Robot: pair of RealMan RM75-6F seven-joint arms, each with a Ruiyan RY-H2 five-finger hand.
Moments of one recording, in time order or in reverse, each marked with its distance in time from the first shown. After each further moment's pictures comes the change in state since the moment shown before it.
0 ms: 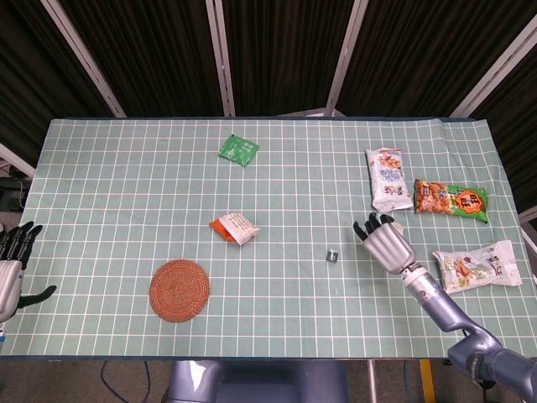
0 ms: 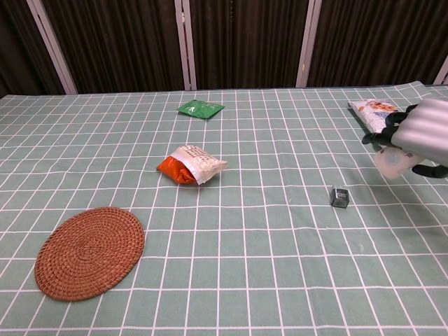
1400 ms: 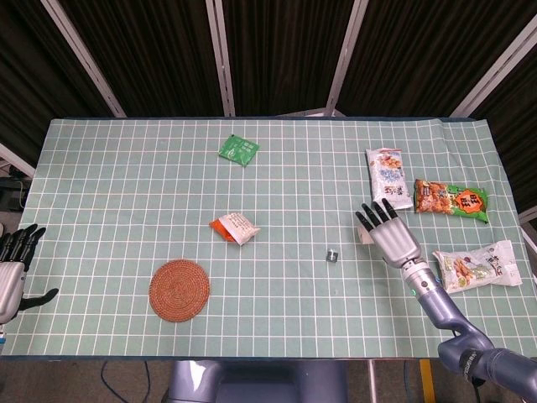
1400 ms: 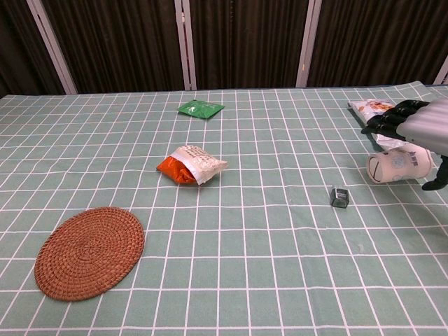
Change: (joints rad) left arm -0.003 0.020 0.010 -0.025 -0.003 -0.014 -0.004; right arm 0.017 0.069 0.040 -0.202 0.244 -0.131 -0.016
